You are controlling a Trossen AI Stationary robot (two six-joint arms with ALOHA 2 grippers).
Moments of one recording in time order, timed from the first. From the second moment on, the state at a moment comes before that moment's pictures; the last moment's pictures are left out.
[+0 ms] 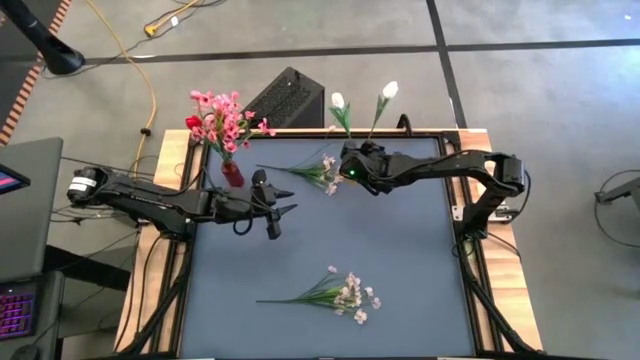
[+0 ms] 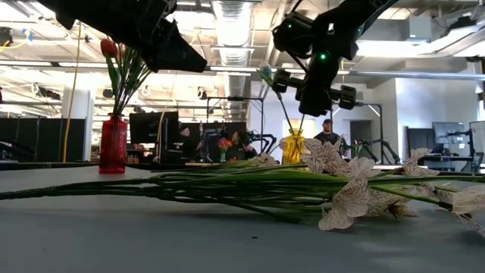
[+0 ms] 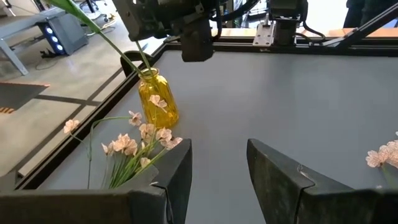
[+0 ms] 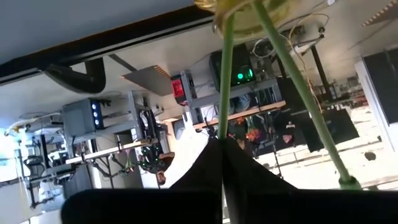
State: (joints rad) left arm -0.06 1.15 0.61 0.19 -0.40 -0.04; right arm -0.25 1.67 1.10 -0.35 1.05 -1.95
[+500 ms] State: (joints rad) left arm -0.06 1.15 0.61 0.19 -0.39 -0.03; right arm -0.23 1.67 1.10 -0.27 1.06 -1.90
